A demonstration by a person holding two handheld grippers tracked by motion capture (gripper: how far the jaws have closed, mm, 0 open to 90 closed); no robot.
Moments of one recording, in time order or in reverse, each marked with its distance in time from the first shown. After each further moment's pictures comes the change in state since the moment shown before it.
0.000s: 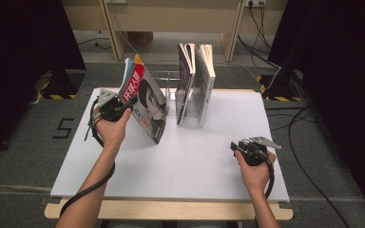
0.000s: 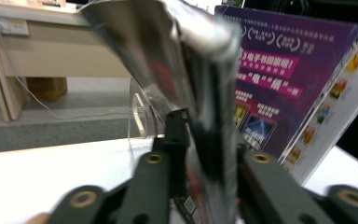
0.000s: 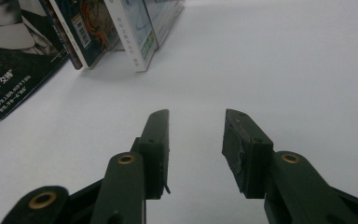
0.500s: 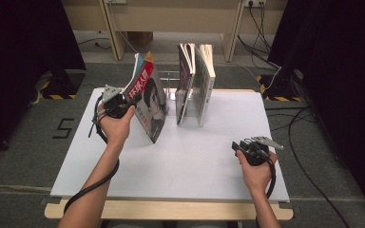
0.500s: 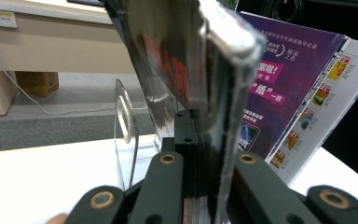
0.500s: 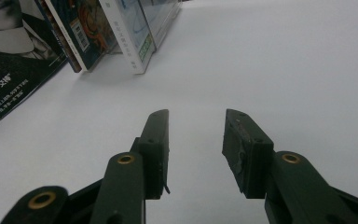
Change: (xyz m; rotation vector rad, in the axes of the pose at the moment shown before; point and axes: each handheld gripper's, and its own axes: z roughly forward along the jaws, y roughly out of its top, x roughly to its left) left arm -0.014 0.010 0.005 0.031 -0.020 0.003; right arm -0.003 0.001 -0.002 0.000 0.003 0.016
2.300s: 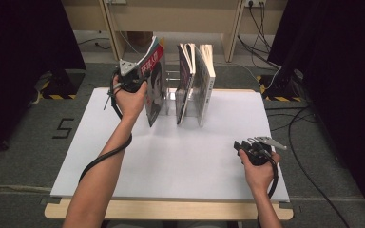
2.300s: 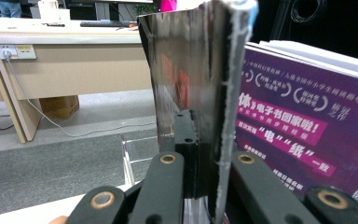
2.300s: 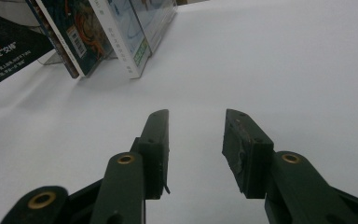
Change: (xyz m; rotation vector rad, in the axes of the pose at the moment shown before) left arm -0.008 0.045 0.066 -0.026 0.073 0.103; right arm -0.006 0.001 -0.003 -0.014 0.006 0.022
